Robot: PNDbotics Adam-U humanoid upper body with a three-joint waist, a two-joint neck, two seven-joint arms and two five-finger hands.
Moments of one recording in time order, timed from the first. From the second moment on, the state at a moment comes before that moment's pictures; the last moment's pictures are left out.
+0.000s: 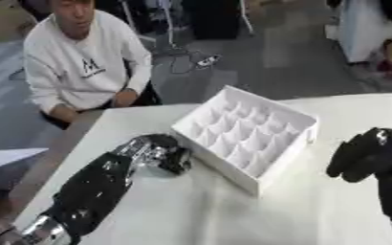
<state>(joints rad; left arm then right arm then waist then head) -1.03 0.39 -0.11 -0.56 -1.22 -0.14 -0.30 -0.59 -0.07 0.08 -1.77 -0.09 -0.57 0.54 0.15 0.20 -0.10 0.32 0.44</state>
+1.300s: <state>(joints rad) -0.95 0.38 -0.09 -0.59 -0.34 -0.07 -0.21 -0.58 -0.07 0.07 -1.76 -0.12 -0.55 0.56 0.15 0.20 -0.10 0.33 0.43</state>
